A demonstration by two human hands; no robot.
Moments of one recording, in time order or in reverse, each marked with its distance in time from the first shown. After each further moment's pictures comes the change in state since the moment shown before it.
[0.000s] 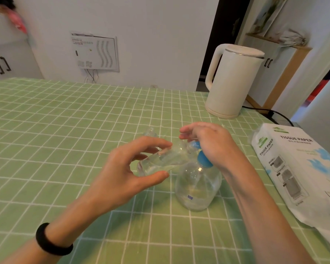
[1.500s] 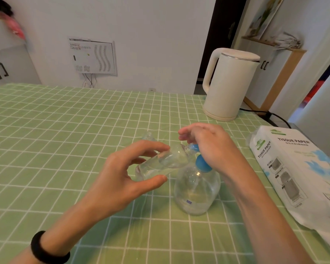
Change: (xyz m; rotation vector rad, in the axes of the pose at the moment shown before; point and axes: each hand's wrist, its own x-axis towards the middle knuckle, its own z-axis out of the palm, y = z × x) left_hand 0.001 0.003 -0.002 0.016 0.008 0.017; right_hand 0.000 -0.003 -0.003 -0.041 0.031 -0.050
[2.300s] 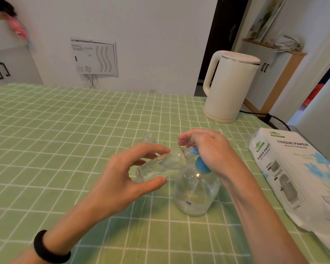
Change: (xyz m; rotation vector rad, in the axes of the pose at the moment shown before) left_hand -0.001 -0.002 0.001 0.027 -0.020 -0.001; right_hand -0.002 0.003 0.002 0.038 -0.032 0.058
